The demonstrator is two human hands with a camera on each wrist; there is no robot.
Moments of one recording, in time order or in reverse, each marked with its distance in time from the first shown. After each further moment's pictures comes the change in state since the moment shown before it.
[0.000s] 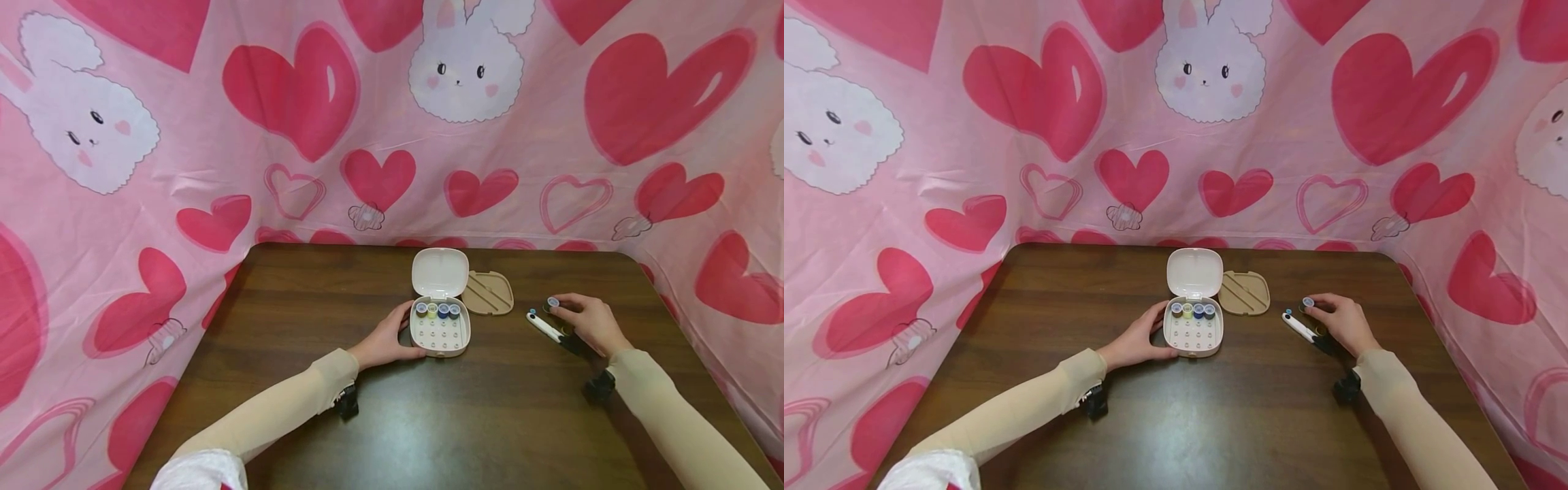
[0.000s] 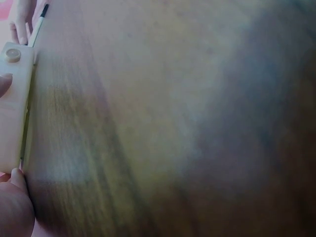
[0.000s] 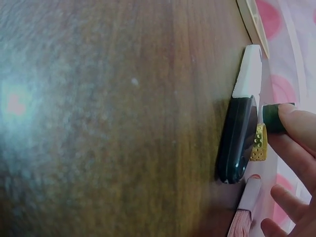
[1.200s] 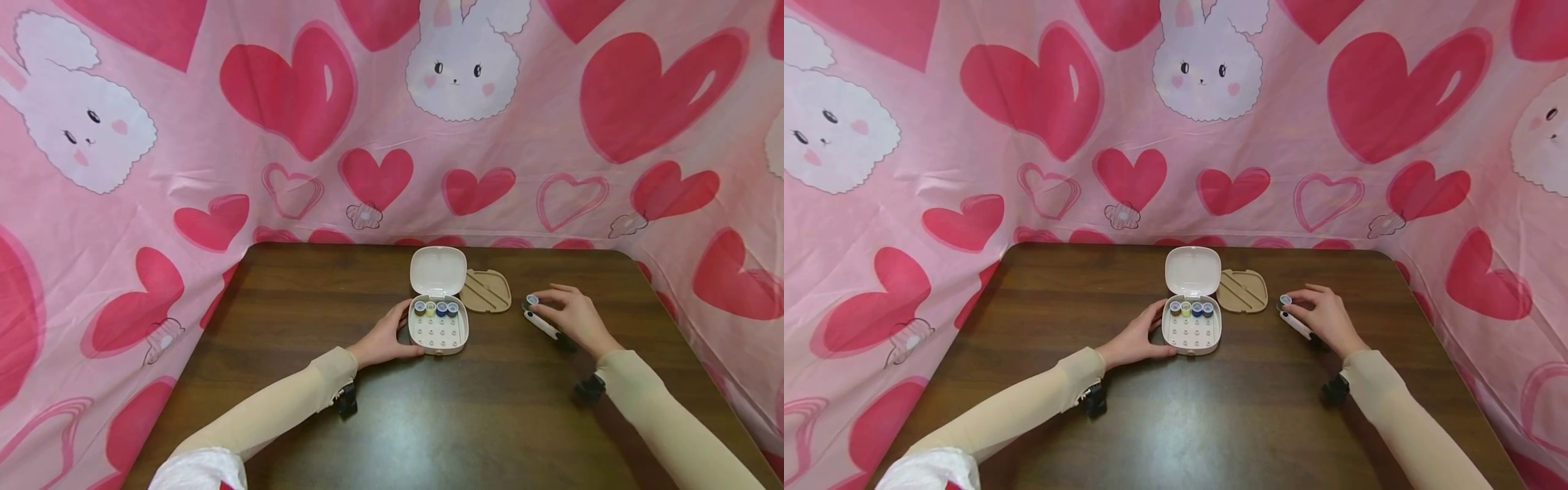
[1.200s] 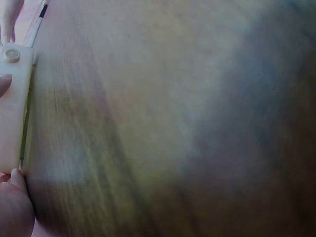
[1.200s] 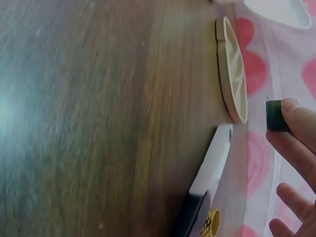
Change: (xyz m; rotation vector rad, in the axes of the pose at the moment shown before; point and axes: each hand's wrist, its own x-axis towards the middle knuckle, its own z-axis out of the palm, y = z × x) left_hand 0.000 0.002 -0.002 -0.004 -0.012 0.001; right_hand -0.006 -0.044 0.007 -0.018 0.032 -0.119
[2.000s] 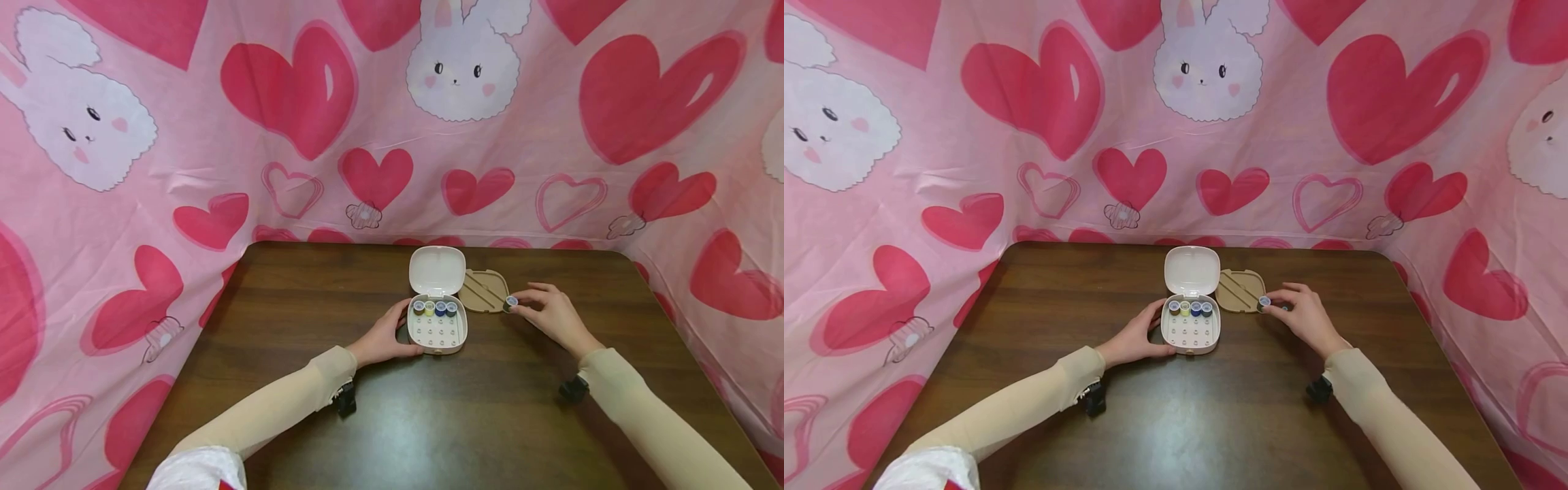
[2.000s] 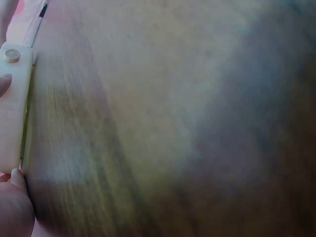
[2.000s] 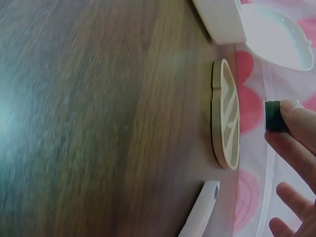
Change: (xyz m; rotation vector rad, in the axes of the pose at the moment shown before) left_hand 0.002 -0.002 0.000 0.002 0.000 0.001; right_hand 0.008 -0.027 0.019 0.009 0.032 -0.117
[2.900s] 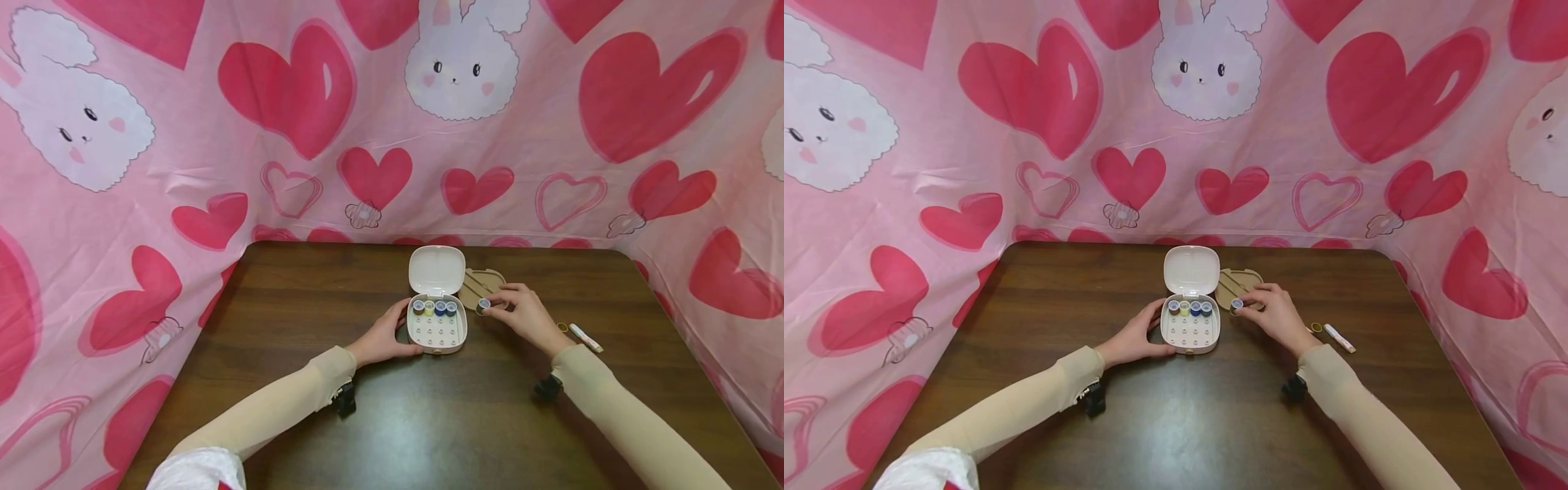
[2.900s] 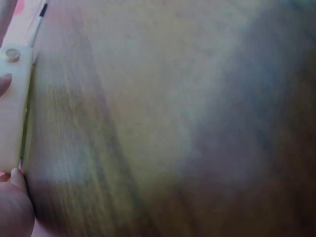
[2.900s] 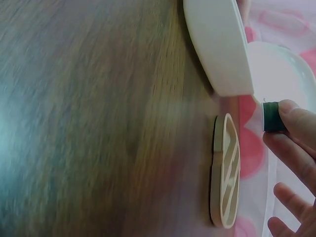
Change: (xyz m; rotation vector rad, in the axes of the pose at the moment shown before) left_hand -0.001 0.002 0.000 0.004 -0.001 0.006; right_hand 0.011 -0.031 0.032 0.054 -0.076 -0.009
